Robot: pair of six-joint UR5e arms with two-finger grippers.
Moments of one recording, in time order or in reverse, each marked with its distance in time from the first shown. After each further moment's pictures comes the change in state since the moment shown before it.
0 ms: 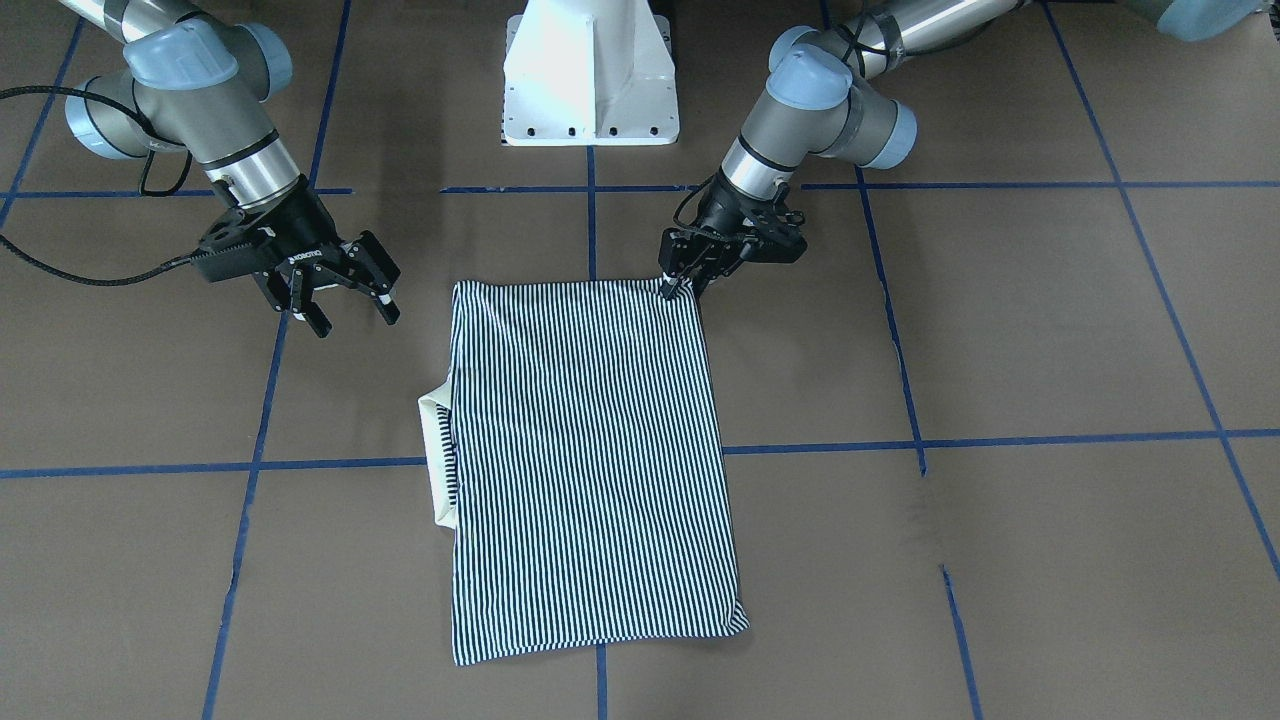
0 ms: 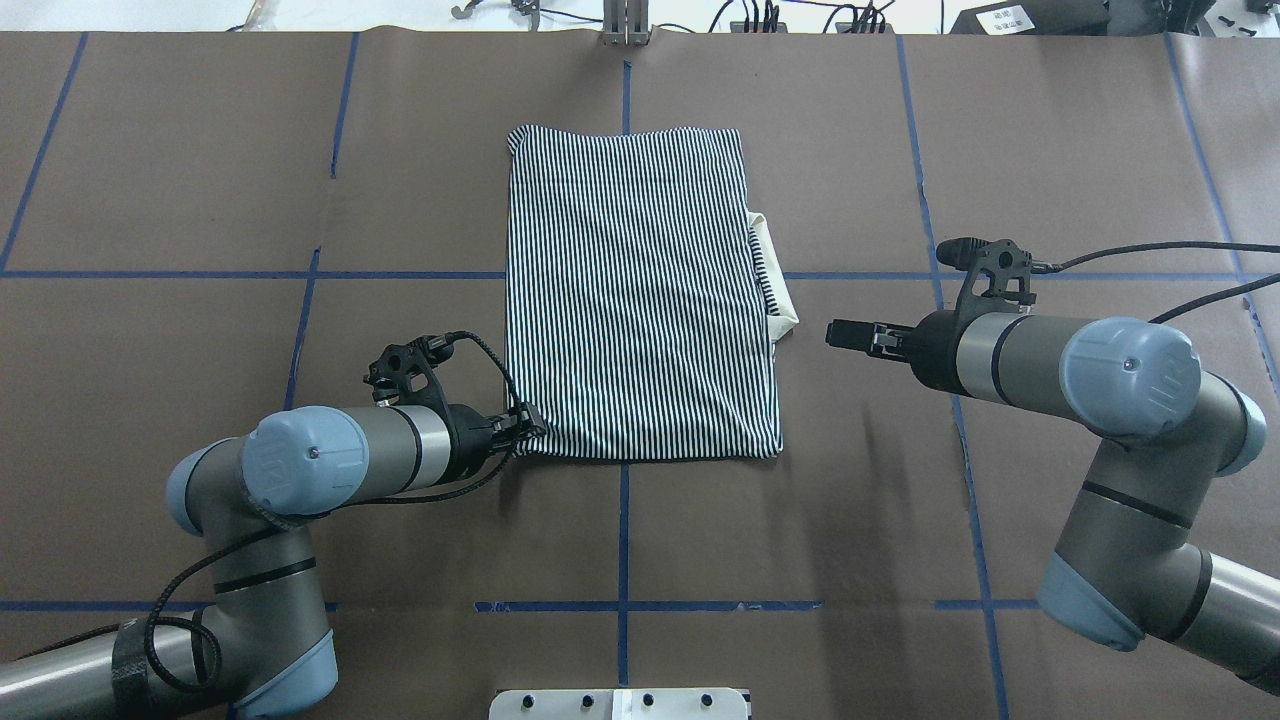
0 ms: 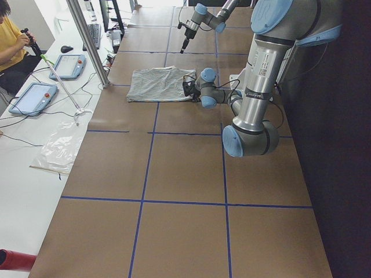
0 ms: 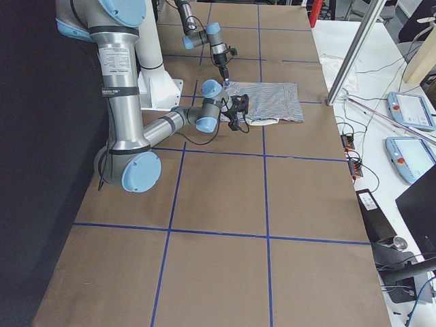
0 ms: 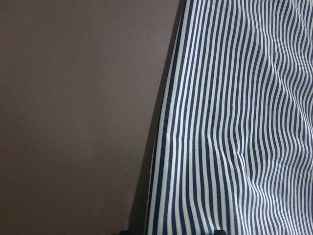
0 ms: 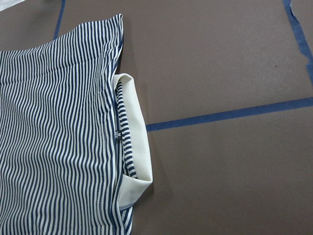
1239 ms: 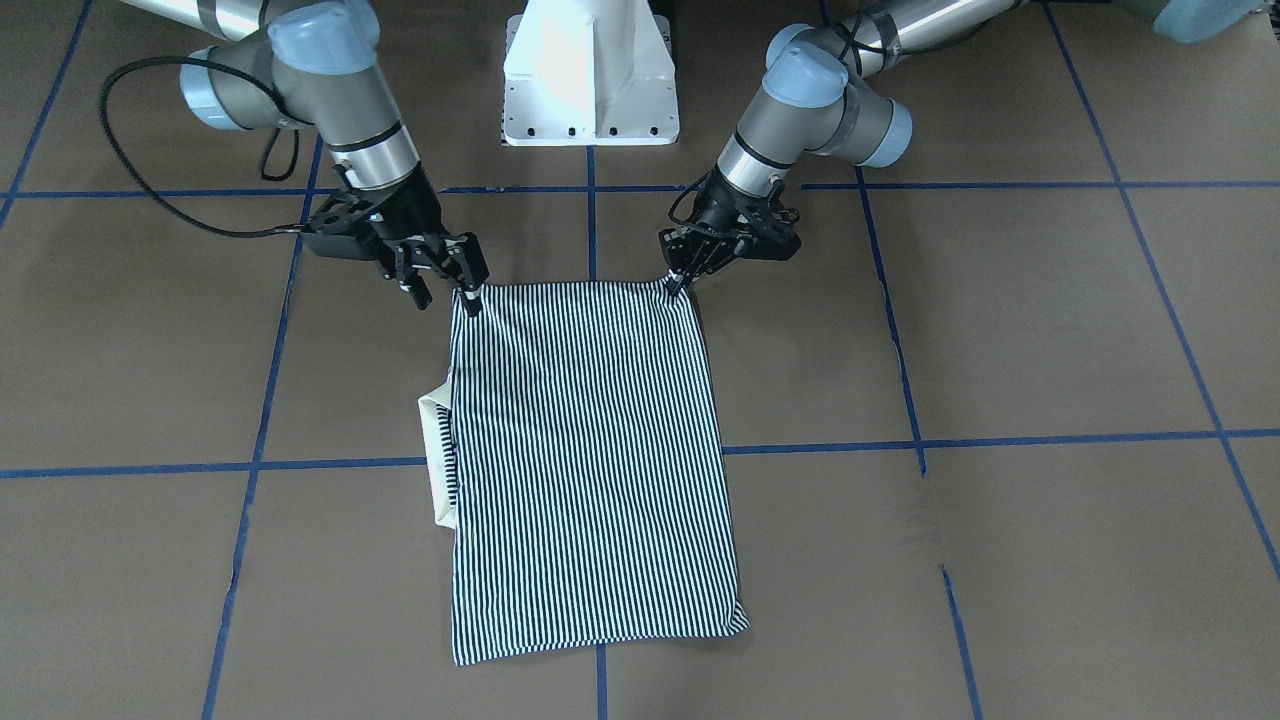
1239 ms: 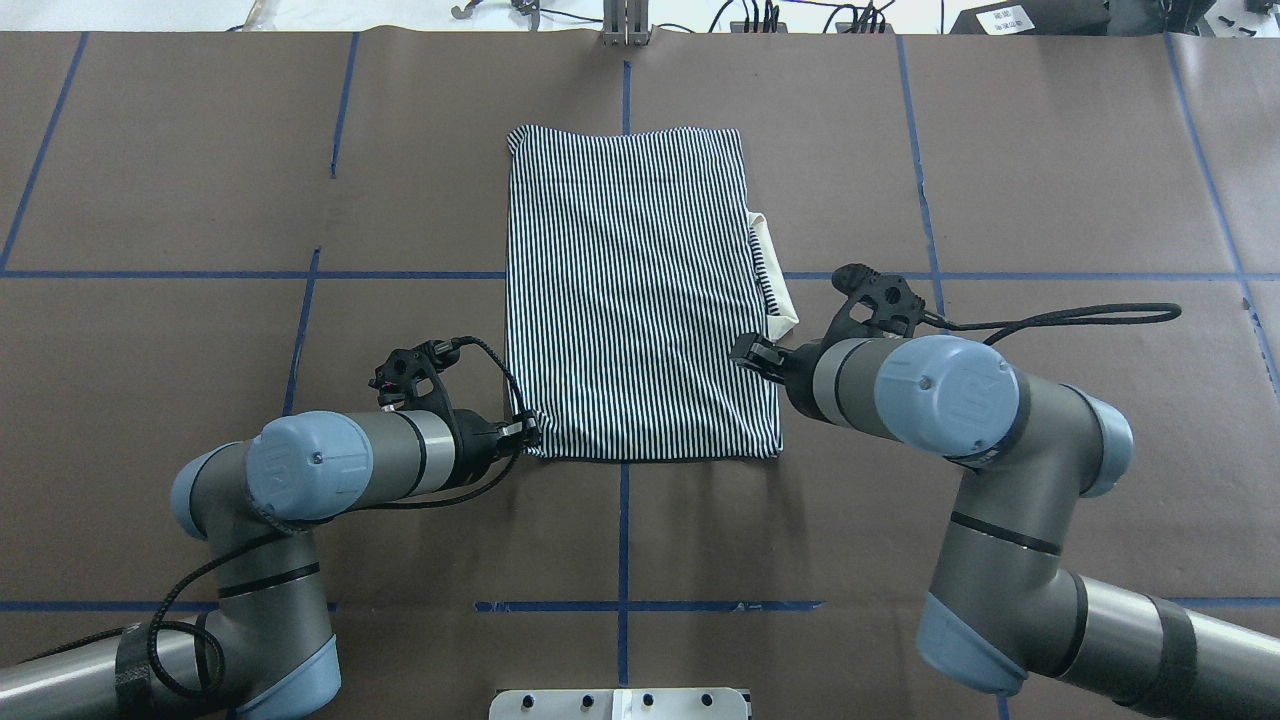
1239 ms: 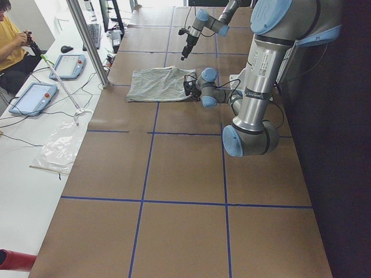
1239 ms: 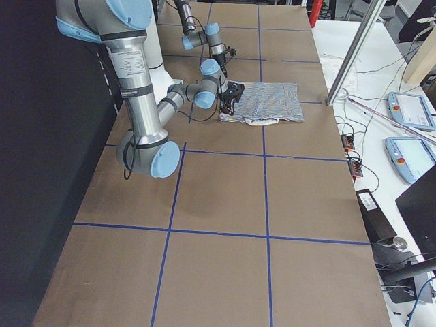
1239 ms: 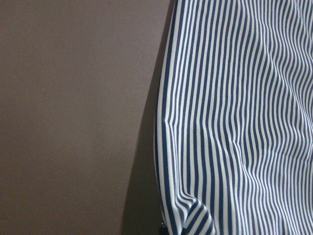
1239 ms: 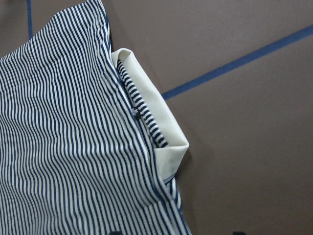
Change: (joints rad) left arm 0.008 -0.004 -0.001 -0.003 -0.001 0.010; right arm -0.139 0.249 0.023 -0.441 -0.070 0.379
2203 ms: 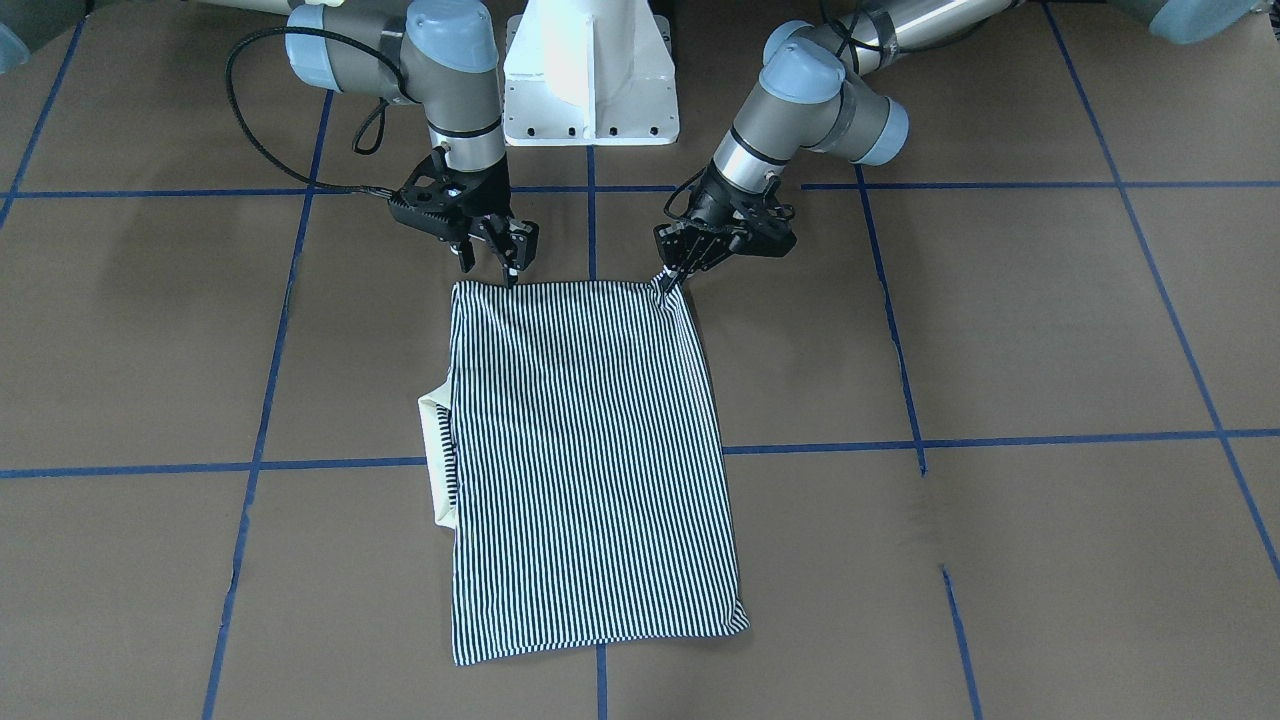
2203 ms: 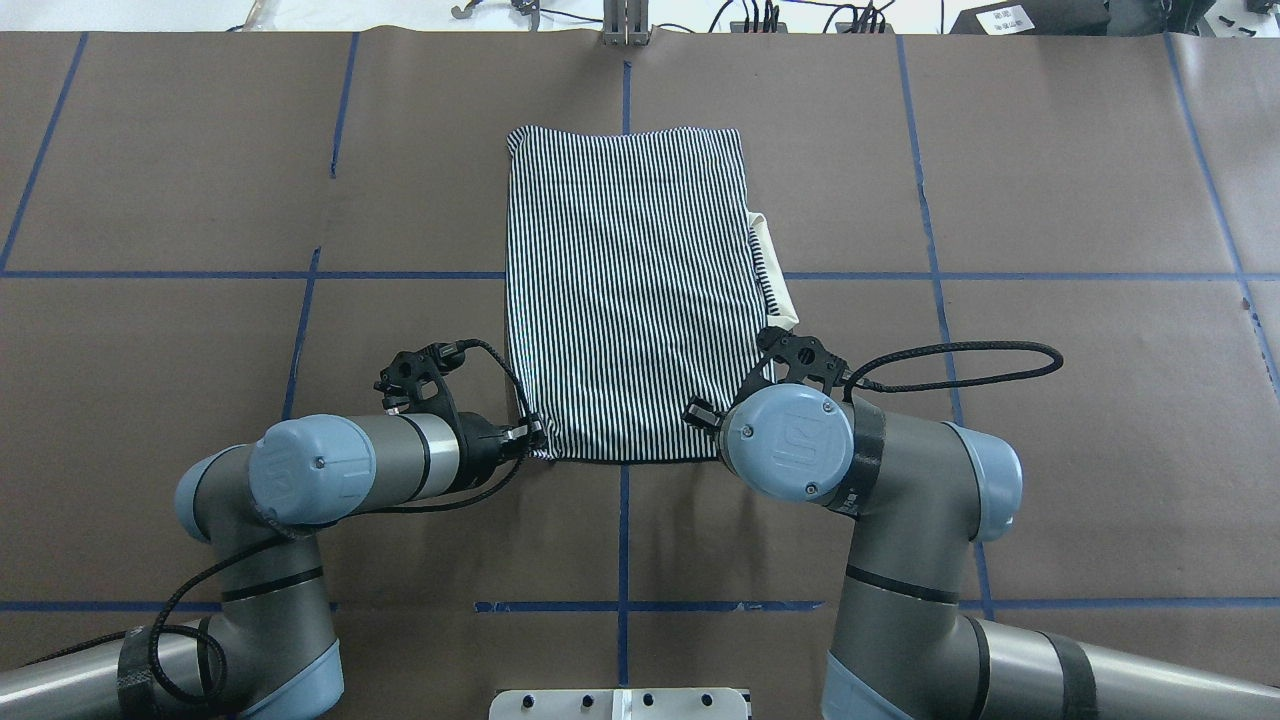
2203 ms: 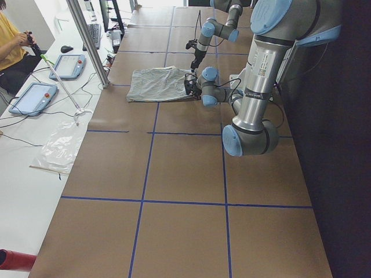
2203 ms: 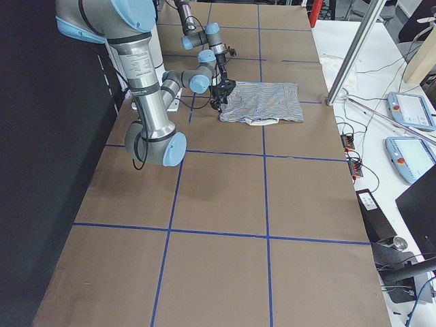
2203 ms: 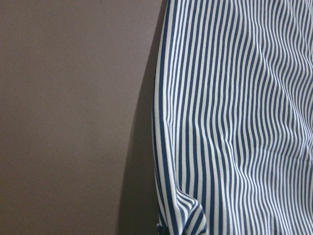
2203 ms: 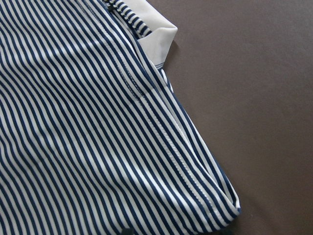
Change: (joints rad) left arm 0.007 -0.004 -0.005 -0.003 0.002 0.000; right arm -0.091 0.132 -0.046 -0.315 -0.011 0.087
